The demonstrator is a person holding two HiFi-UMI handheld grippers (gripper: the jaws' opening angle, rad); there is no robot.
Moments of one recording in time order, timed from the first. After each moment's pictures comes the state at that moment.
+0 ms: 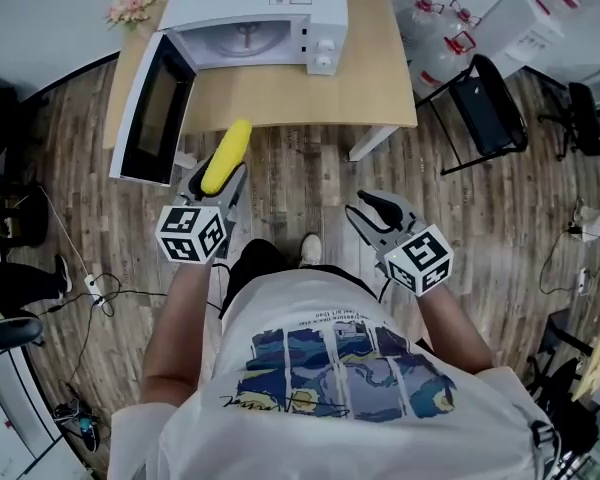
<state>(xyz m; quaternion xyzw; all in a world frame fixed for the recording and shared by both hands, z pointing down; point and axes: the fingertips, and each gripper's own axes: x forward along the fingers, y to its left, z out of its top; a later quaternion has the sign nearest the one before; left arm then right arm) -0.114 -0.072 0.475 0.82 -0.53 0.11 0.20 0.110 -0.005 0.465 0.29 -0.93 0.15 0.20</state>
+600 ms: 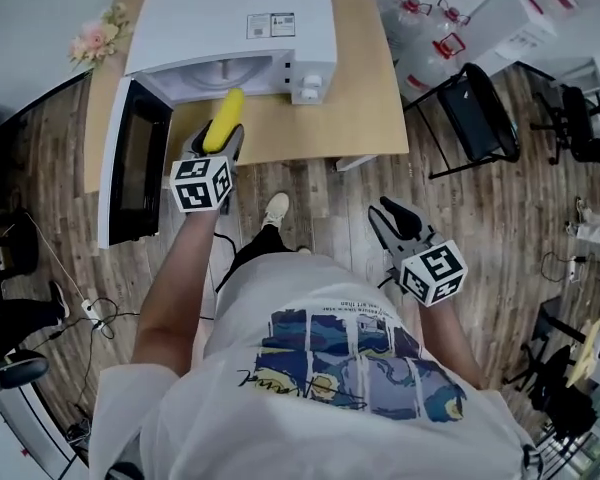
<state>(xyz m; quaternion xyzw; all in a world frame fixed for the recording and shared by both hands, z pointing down) -0.112 -0.276 0.532 0.80 -0.55 0.15 0.20 0.164 -0.106 0.466 0.40 -0.87 0.19 0.20</state>
